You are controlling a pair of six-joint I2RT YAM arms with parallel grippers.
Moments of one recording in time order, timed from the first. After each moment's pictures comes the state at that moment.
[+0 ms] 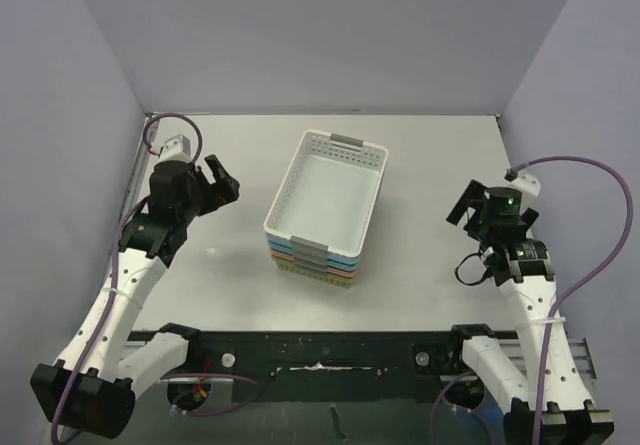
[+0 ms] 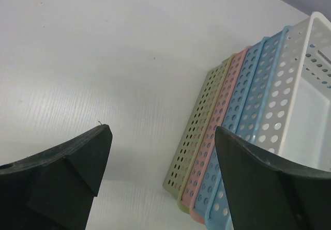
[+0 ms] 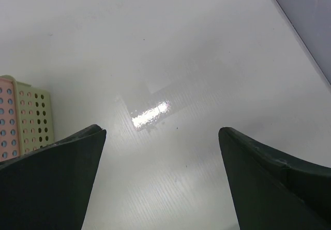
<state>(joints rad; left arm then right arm) -0.25 0.99 0.97 -0.48 -0.11 -0.57 0.04 0.82 0.89 -0.75 0.33 0.43</state>
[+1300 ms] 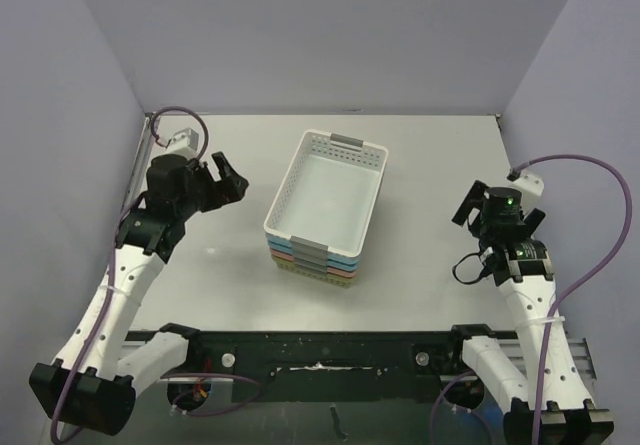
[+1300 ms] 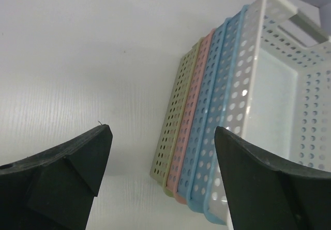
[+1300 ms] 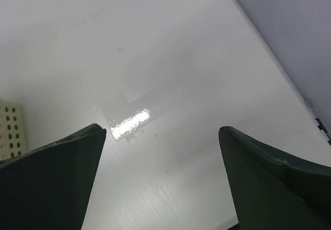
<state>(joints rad) -0.25 0.99 0.98 -0.48 0.02 -0.54 0.04 0.81 0.88 -0.74 0.40 0.40</state>
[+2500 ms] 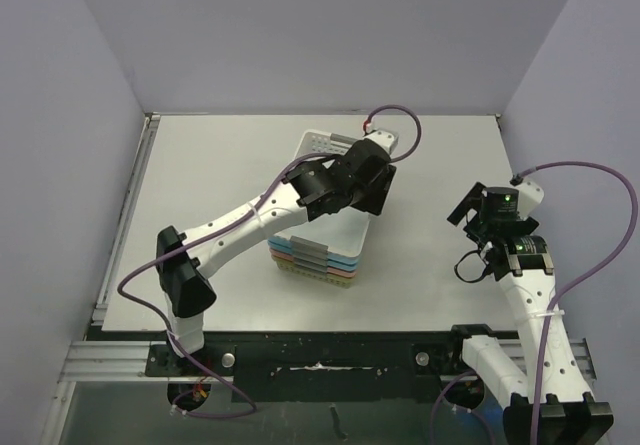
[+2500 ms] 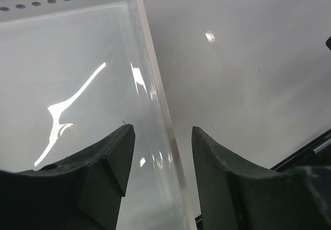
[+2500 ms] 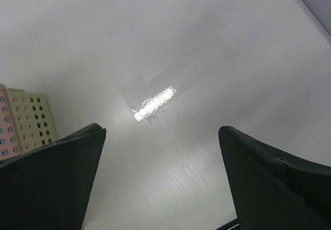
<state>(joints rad) -1.03 1.85 1.94 -0.80 -0.29 -0.44 0.03 0.85 0.91 -0.82 0.36 0.57</state>
